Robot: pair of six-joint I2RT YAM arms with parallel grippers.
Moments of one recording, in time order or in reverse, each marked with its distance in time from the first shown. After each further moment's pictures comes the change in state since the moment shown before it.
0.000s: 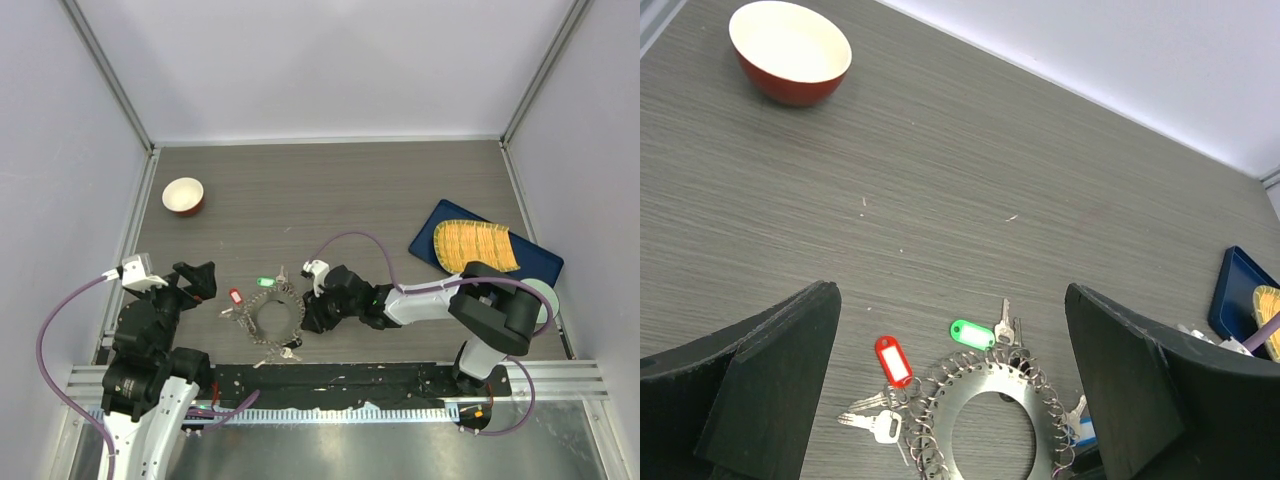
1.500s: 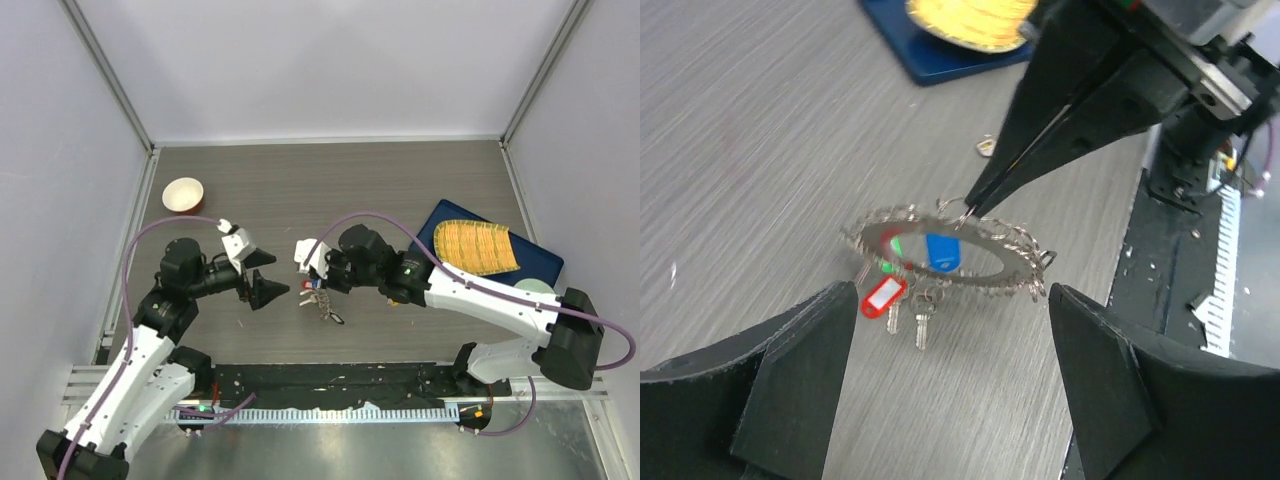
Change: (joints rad) left arm -0.117 0.519 -0.024 0.430 0.980 0.487; right arm -0.039 -0.328 0.360 -0.607 0.084 -0.852
